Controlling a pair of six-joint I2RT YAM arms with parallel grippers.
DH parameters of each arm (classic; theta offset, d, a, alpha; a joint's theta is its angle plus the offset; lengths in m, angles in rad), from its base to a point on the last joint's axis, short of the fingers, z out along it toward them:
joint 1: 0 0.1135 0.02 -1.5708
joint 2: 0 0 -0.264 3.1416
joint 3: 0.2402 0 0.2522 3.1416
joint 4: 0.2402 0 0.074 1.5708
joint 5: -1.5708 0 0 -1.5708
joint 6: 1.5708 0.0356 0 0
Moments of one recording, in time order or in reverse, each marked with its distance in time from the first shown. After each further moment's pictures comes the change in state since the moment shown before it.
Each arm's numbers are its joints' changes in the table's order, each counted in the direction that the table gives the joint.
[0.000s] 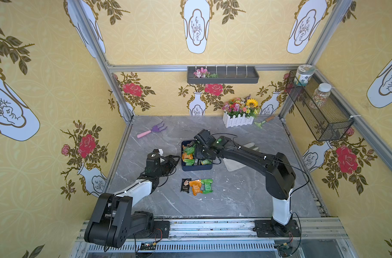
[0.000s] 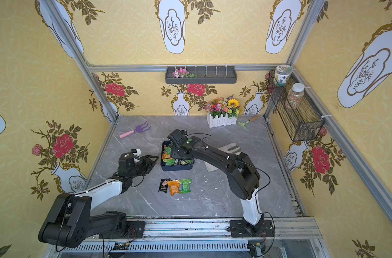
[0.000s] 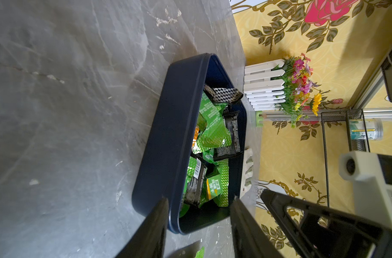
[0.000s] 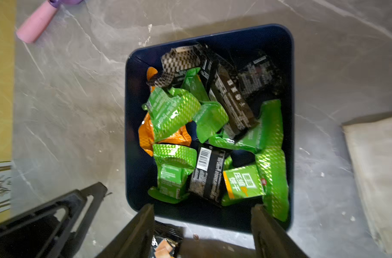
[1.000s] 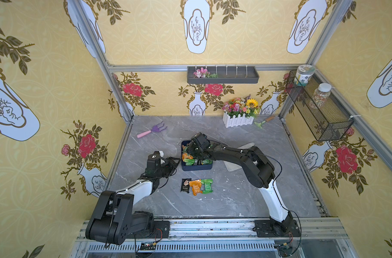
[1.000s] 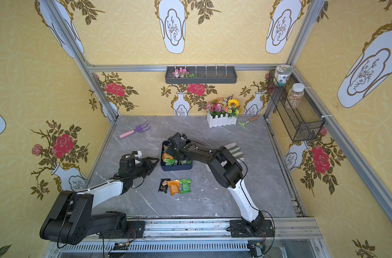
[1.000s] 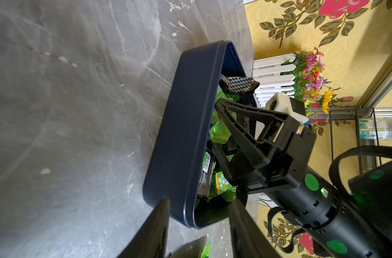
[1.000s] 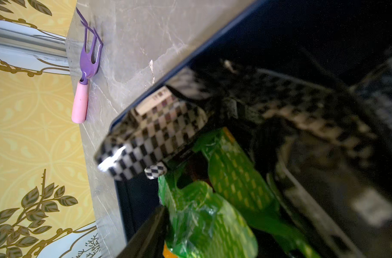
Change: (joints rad) left arm 0.000 0.023 -0.023 -0.008 -0.012 -0.001; right arm -0.045 0.286 -0.009 -0.512 0.116 0.336
